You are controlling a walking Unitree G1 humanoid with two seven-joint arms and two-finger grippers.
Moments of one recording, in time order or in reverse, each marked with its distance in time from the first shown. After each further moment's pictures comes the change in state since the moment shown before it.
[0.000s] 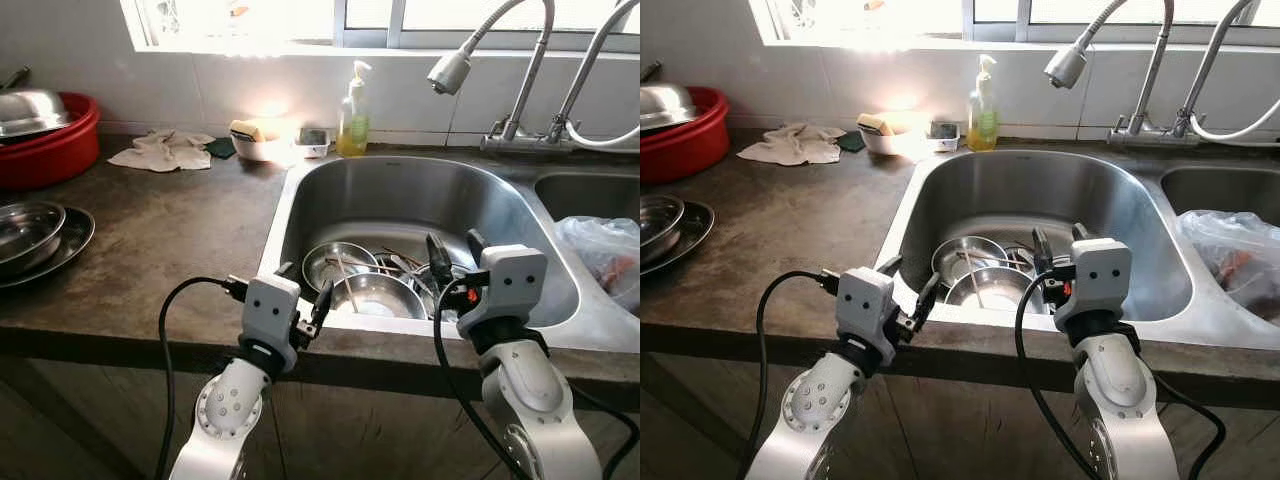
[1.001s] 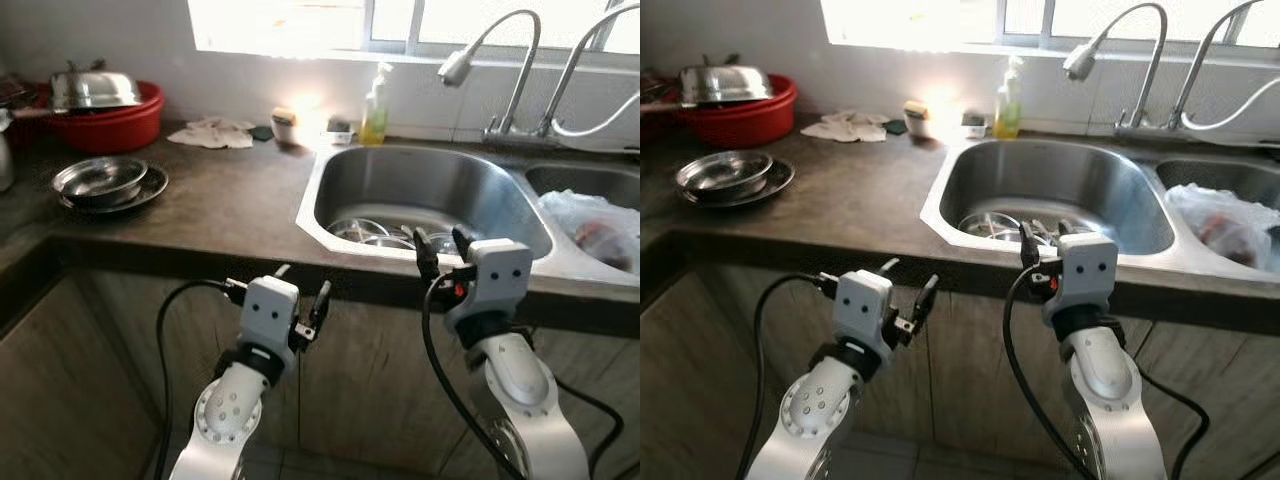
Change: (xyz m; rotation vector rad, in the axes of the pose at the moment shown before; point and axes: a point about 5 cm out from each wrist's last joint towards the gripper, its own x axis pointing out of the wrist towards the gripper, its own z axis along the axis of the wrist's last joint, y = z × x) left arm -0.001 -0.004 -0.001 0.002 0.006 0.000; right arm 0.005 0.012 0.002 0.024 -0.002 0.030
